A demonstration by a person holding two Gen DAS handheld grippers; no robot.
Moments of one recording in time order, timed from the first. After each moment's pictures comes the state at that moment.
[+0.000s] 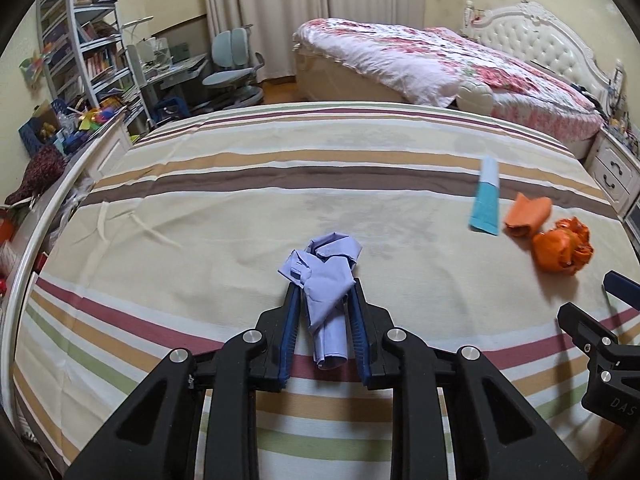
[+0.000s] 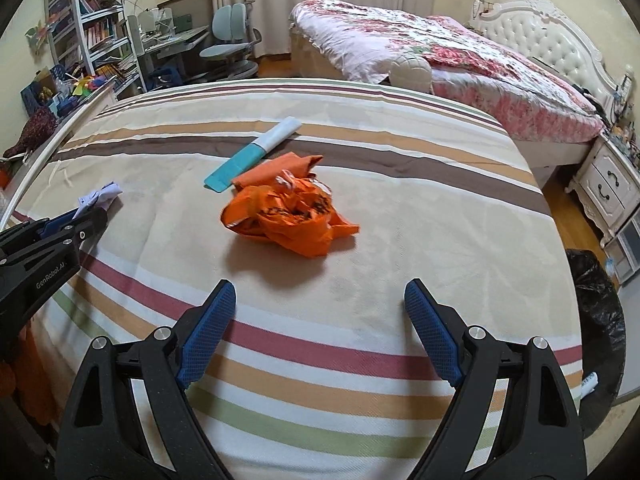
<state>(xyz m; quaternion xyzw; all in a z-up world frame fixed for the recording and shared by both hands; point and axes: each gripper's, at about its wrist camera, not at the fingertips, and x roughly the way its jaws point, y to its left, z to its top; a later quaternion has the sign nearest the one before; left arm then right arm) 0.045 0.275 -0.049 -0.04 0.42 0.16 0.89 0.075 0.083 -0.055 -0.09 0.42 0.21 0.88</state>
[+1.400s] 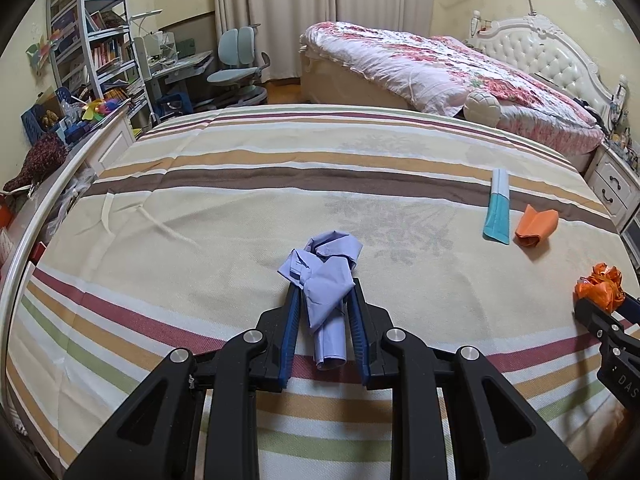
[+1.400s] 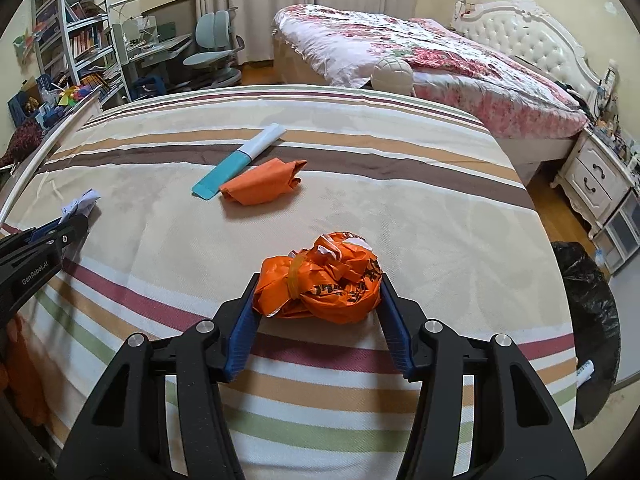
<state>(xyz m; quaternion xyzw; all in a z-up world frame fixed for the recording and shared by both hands) 0.038 0.284 -0.048 -0.06 0.41 0.15 0.90 0.066 0.069 -0.053 -0.09 0.41 0.17 0.89</state>
